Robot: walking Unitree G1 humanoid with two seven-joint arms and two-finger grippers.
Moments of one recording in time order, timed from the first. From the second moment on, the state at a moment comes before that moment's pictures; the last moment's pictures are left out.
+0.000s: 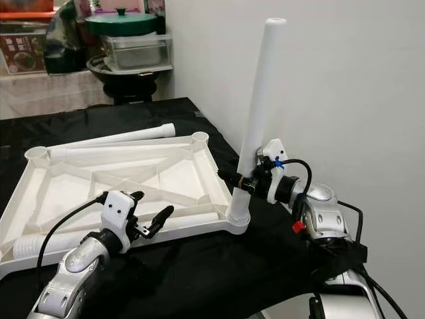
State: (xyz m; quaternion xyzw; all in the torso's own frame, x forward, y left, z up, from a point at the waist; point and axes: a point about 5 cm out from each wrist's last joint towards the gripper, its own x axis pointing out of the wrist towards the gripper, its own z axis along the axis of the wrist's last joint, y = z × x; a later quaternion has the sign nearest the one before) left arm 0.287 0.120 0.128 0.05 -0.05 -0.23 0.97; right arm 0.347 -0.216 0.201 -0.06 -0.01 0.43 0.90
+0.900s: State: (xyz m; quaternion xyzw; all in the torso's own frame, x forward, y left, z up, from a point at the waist) left arm 0.287 0.121 0.129 0.05 -0.05 -0.23 0.97; right arm 0.325 -0.154 0.181 0.05 0.01 -0.11 0.99
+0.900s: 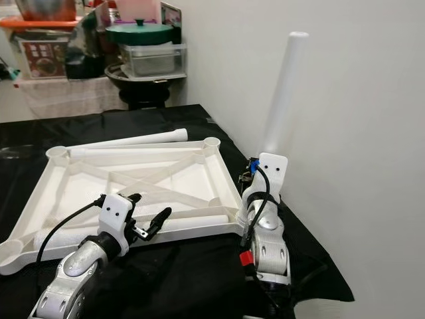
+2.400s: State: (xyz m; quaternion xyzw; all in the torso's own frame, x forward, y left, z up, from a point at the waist) left arm 0.289 0.119 0.130 0.05 -0.05 -0.23 0.97; right arm 0.371 -0.237 0.212 -0.11 -0.01 0.32 0.94
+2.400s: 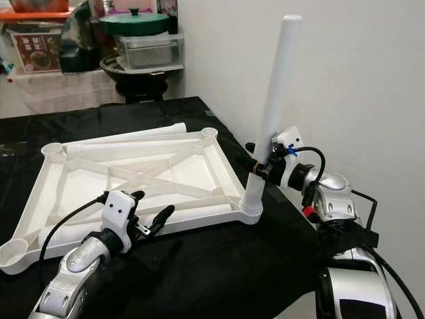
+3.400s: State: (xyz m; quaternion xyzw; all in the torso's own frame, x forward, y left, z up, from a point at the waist) left arm 0.291 0.115 0.131 0.05 -0.05 -0.23 0.97; right arm 0.351 -0.160 0.207 0.07 -0.01 -0.06 1.00
